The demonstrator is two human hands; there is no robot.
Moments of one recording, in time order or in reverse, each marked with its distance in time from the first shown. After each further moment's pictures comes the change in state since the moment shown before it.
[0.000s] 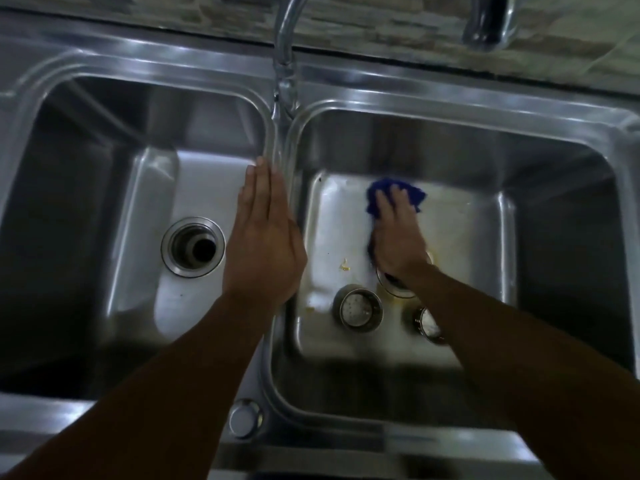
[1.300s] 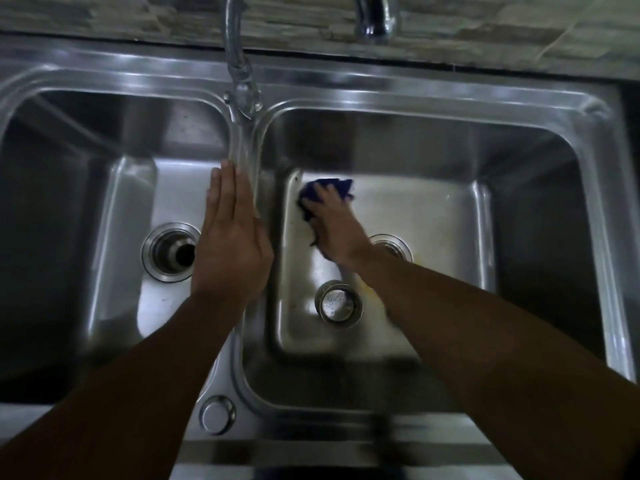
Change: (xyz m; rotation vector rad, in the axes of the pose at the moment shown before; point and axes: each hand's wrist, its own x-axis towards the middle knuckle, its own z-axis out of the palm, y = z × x) left_hand -0.002 0.002 0.005 -0.038 0.060 -0.006; right_hand 0.014 -0.050 0.020 -0.007 -0.139 -0.309
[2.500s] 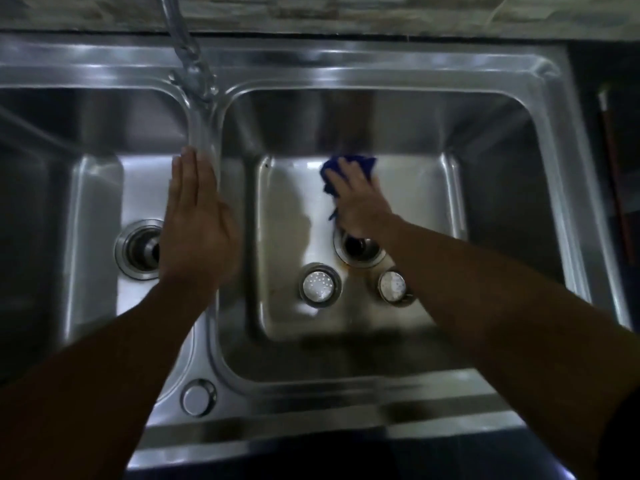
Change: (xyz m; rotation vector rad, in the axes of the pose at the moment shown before) left_hand 0.001 -0.006 0.002 0.062 0.053 0.095; right_hand -0.035 0.064 -0.041 -0.419 -0.109 0.173
